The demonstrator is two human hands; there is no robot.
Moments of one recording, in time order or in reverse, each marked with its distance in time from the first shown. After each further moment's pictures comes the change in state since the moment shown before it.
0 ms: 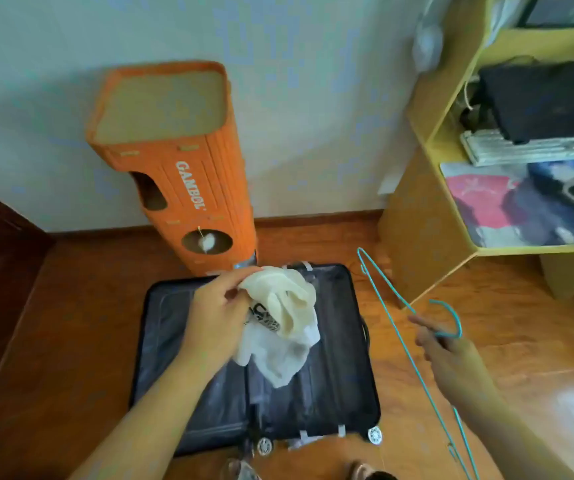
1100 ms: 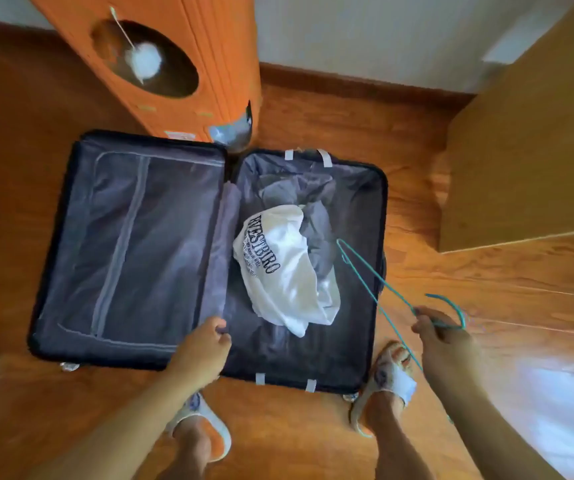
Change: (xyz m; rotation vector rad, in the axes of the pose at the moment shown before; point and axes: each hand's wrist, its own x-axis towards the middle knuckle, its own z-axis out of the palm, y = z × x) left_hand -0.002 -0.443 0.181 0.592 -0.366 -0.852; right_hand 0.197 0.254 0.143 -0.318 -0.108 0.256
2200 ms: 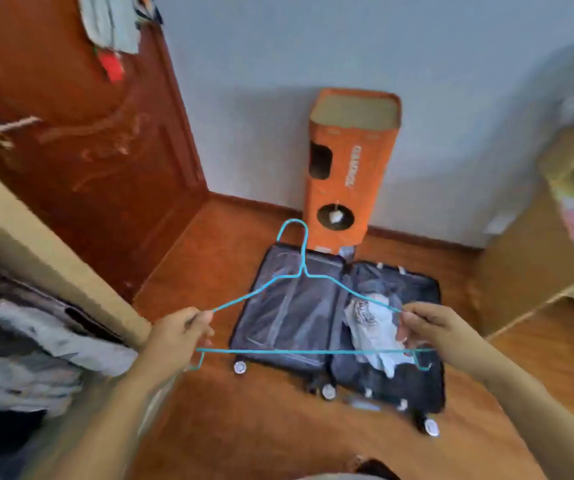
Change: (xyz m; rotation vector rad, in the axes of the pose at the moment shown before) left_hand -0.548 -0.374 -0.269 -0.354 0.654 0.346; right_hand -0.557 -0.164 -0.065 -0.058 -0.515 -0.833
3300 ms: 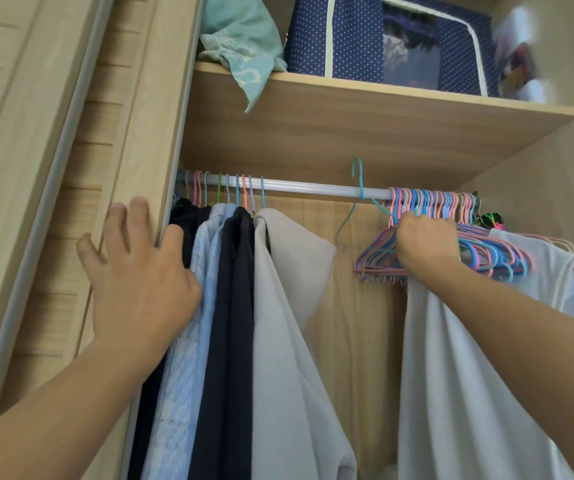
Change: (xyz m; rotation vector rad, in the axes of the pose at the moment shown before) left_hand -0.453 -0.119 -0.758 1.159 2.025 -0.525; right_hand -0.041 -1.055 0.434 -0.534 0.971 -1.334
